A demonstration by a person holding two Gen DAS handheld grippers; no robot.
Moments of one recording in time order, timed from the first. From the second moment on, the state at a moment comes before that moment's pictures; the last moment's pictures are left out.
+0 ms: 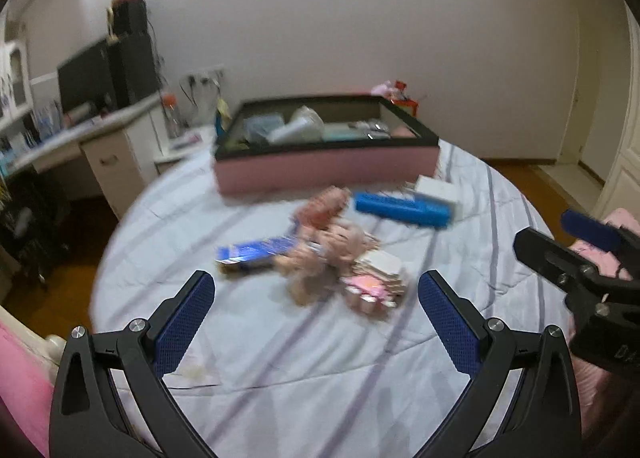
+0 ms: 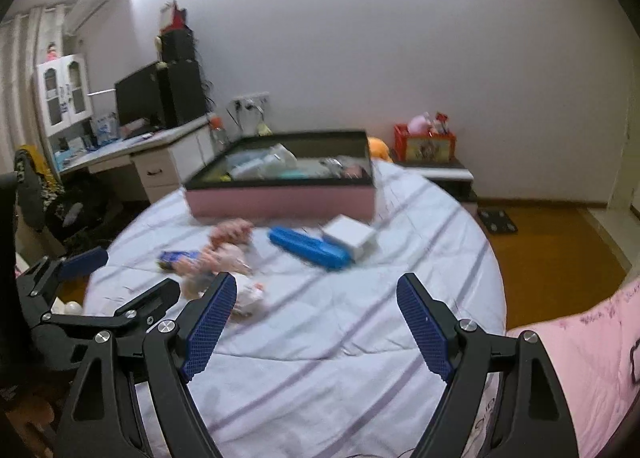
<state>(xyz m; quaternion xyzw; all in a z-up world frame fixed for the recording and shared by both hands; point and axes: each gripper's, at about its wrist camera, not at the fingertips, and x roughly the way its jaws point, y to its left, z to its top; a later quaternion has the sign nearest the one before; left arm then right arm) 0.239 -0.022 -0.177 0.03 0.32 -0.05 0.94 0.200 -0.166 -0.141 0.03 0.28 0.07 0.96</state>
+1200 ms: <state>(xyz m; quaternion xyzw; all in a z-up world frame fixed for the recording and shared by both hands) 0.263 0.056 -0.207 0.00 0.39 0.02 0.92 0.284 -0.091 -0.203 -0.02 0.42 0.18 0.89</state>
